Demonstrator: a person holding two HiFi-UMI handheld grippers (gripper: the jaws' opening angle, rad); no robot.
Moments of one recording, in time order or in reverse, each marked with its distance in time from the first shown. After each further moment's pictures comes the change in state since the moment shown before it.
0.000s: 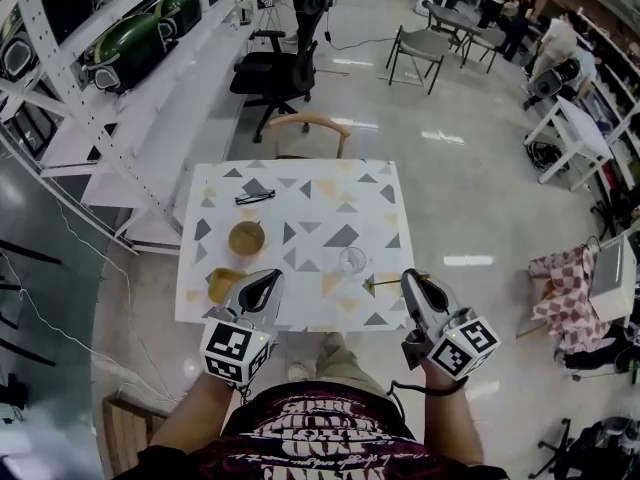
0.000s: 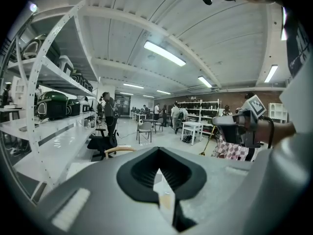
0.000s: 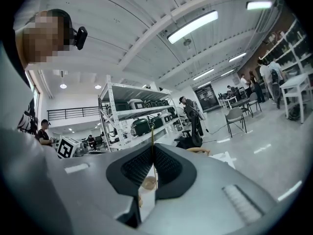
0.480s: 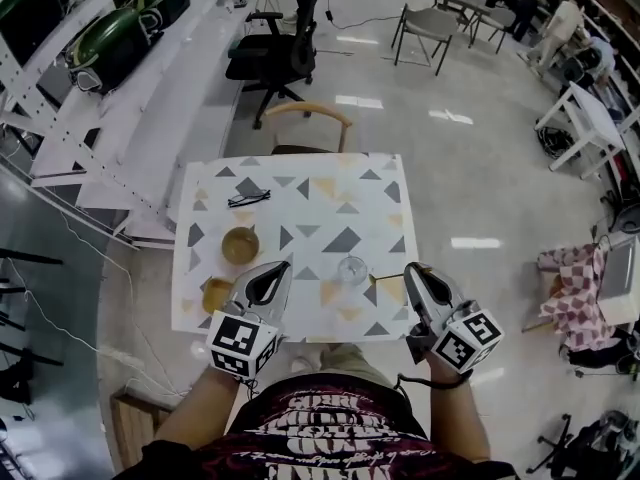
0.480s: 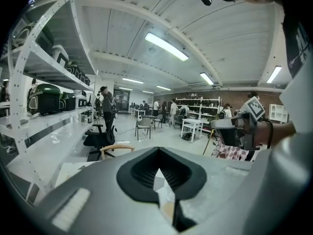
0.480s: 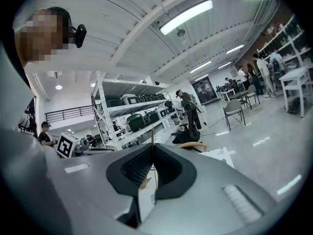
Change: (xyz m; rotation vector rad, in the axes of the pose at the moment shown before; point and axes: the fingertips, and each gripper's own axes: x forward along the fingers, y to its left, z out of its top) left arm 0.081 0.020 0.001 -0.015 0.045 -0.017; right arm 0.052 -0.067 -0.007 0.046 0.063 -0.007
